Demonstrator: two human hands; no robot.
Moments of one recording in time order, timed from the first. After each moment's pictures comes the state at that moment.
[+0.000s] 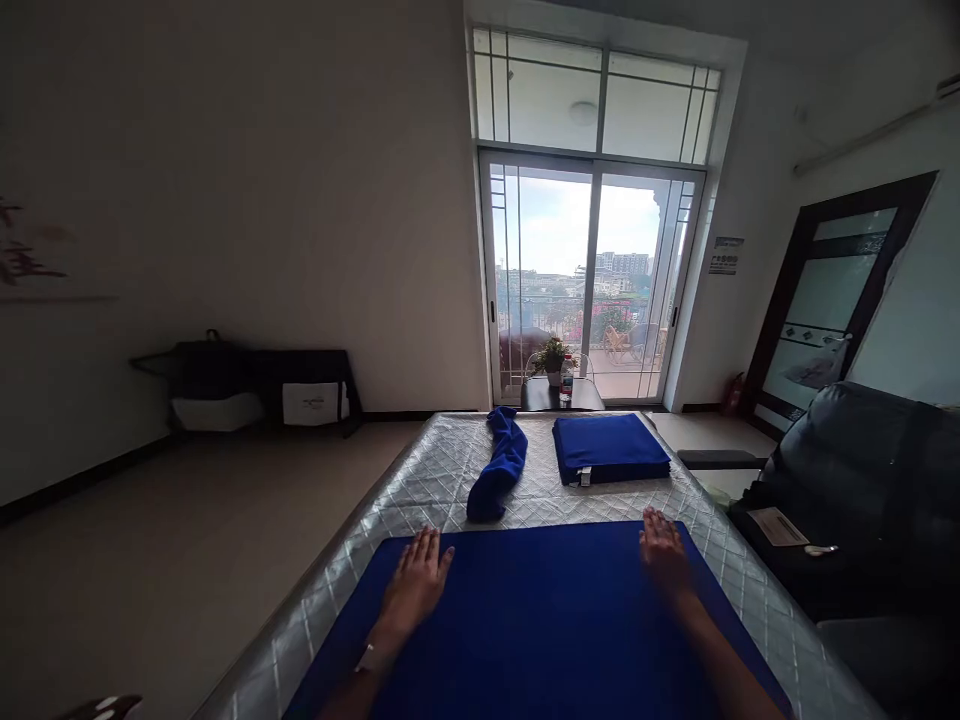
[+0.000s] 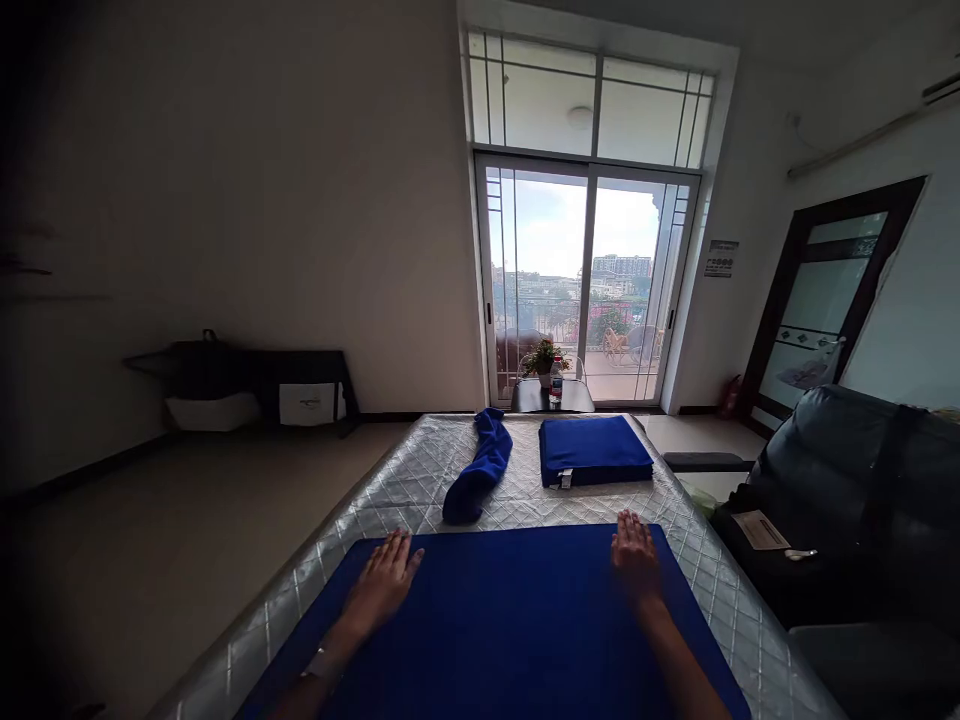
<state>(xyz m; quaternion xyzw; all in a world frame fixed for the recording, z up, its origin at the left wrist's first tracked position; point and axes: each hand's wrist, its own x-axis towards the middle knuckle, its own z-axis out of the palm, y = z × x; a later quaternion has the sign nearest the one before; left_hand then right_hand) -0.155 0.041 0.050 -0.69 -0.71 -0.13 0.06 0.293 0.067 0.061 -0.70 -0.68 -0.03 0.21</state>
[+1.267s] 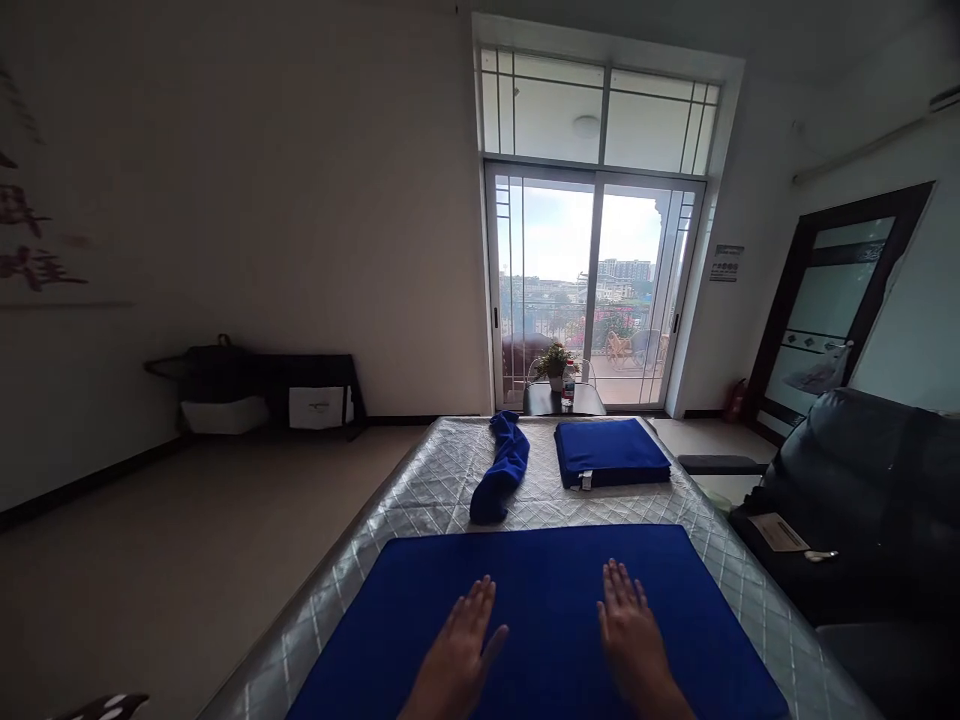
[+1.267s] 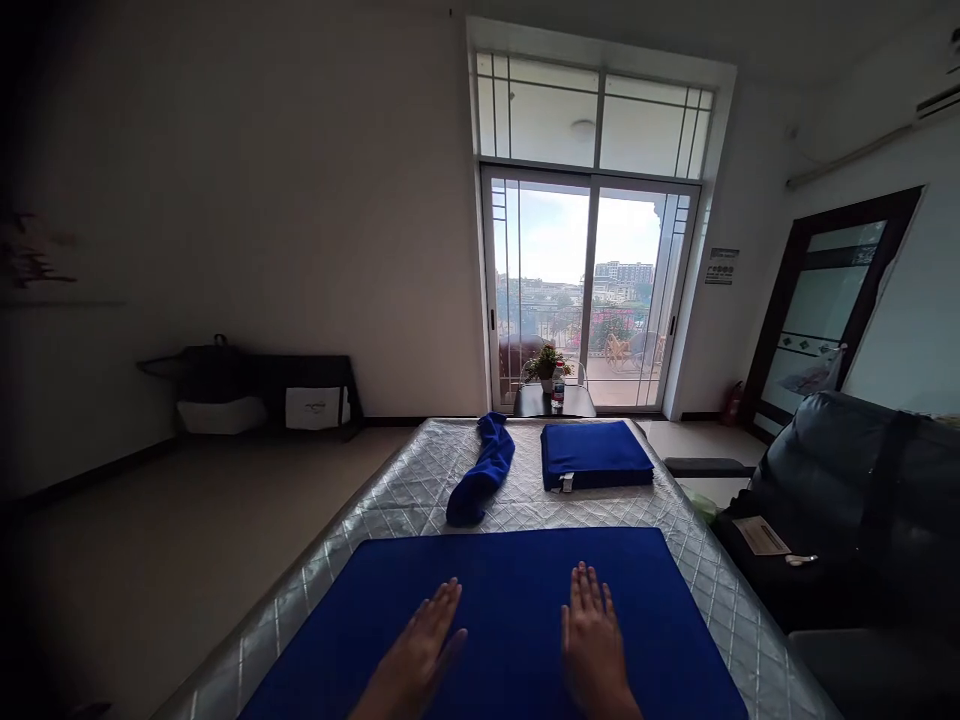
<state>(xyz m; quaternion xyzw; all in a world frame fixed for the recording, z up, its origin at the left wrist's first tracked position) -0.094 -0.041 0.006 -0.77 -0.61 -0.16 -0.01 0.222 -0.024 0.039 -0.66 -0.73 0.07 0.18</state>
